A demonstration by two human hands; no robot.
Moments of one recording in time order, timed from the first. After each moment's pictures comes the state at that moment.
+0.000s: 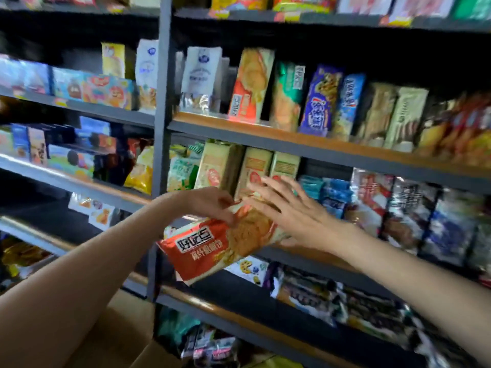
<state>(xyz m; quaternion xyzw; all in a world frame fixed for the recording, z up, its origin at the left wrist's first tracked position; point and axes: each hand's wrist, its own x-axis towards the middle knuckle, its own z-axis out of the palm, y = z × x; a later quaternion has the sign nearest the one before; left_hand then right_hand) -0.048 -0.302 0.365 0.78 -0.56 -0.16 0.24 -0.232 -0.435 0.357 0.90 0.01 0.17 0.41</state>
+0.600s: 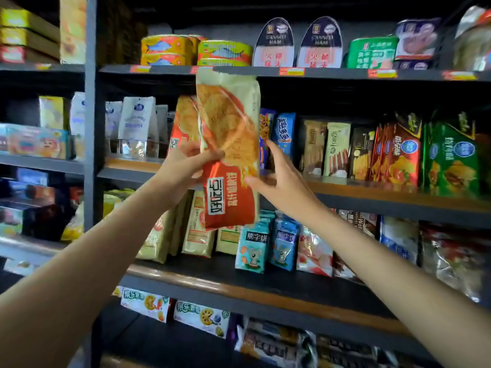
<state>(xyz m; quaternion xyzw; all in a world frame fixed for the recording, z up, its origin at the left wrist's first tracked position) -0.124 -0.369 0.472 0.50 -0.50 -0.13 0.69 -0.285 -0.477 0.459 0.89 -0.13 0.42 -0.14</state>
